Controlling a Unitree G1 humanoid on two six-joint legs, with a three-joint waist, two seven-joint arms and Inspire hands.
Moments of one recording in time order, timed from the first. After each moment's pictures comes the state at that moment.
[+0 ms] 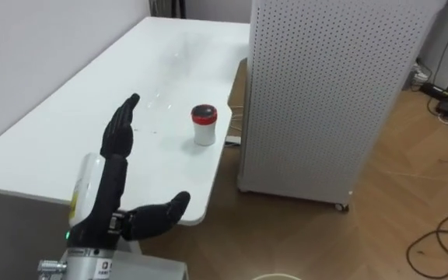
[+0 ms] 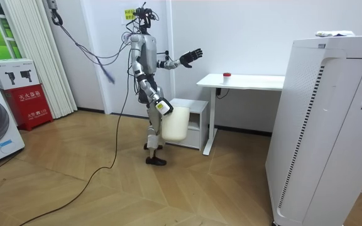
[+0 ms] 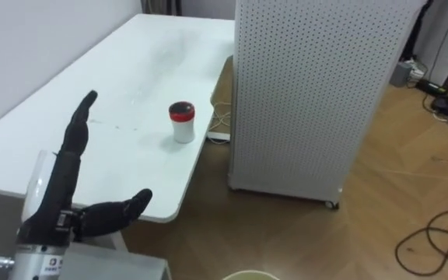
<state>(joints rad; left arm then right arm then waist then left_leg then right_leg) 0.09 0.30 -0.11 0.01 0.42 -0.43 0.39 0.05 -0.28 0.11 1.02 0.26 -0.22 0.16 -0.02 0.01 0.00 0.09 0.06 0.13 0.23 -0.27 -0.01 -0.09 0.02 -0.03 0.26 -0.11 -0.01</state>
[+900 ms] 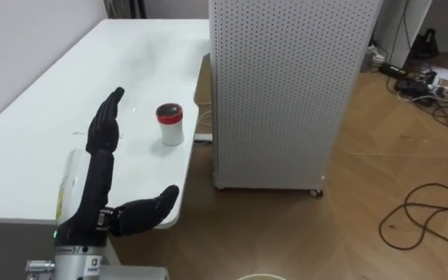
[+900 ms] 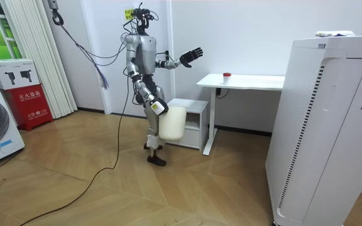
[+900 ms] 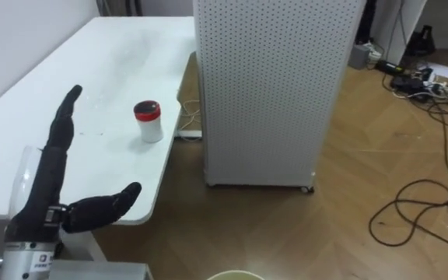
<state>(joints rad) 0.08 0.30 -0.04 0.03 0.42 -0.43 0.42 0.07 -0.26 0.14 0.95 0.23 -0.18 0.23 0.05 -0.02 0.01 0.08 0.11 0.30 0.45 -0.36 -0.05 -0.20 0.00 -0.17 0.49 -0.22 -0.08</state>
